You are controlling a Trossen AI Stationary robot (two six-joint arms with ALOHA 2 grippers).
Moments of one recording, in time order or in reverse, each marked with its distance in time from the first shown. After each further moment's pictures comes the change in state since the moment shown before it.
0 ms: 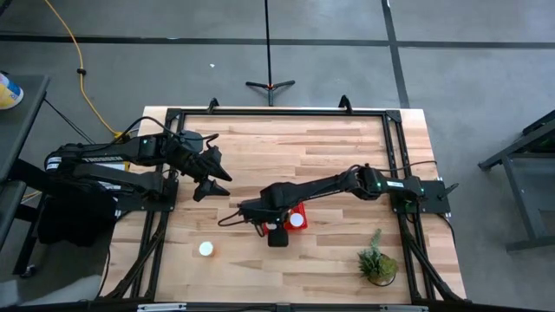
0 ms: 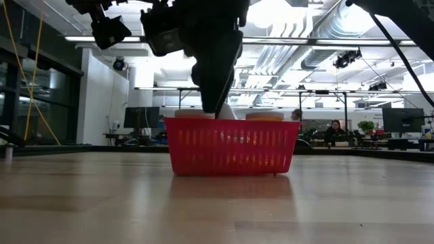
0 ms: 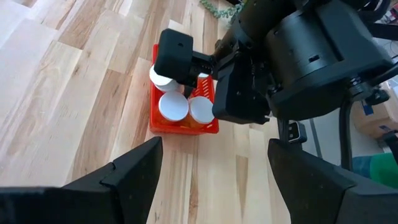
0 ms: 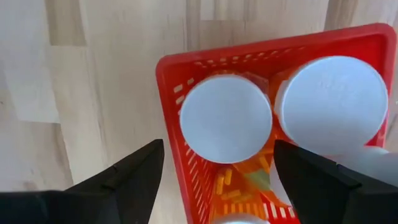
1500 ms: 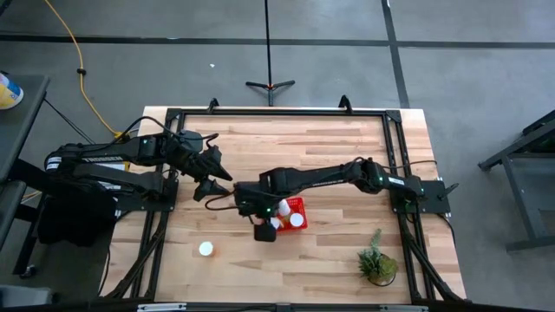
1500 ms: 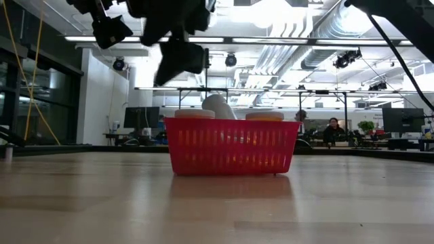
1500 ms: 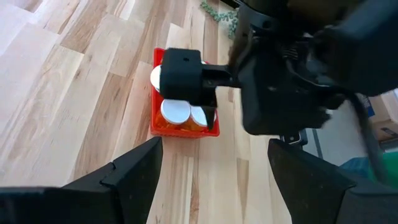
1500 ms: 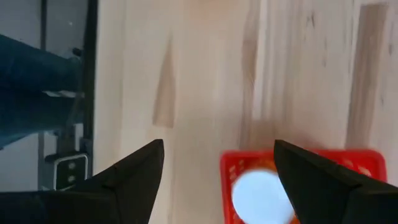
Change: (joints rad) left arm 0.000 0.000 0.000 0.010 -0.006 0.000; right arm -0.060 -0.042 0.052 0.212 -0.229 0.001
